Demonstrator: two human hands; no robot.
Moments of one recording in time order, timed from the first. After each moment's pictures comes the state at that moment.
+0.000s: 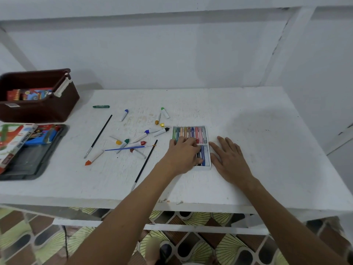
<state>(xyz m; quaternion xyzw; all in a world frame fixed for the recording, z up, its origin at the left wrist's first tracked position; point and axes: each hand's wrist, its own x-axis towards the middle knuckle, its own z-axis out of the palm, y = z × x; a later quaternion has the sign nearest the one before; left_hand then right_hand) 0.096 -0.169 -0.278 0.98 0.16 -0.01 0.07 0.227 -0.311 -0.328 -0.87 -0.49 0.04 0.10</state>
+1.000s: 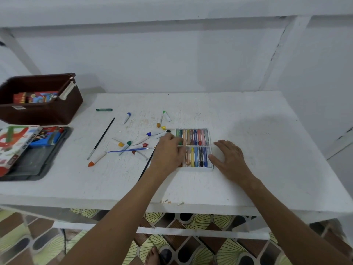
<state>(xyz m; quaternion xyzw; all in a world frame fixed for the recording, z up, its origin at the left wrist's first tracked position) 0.072 -0.152 -0.277 0.91 0.32 0.14 0.23 0.226 -0.310 -0.315 -0.86 -0.44 0.10 0.25</state>
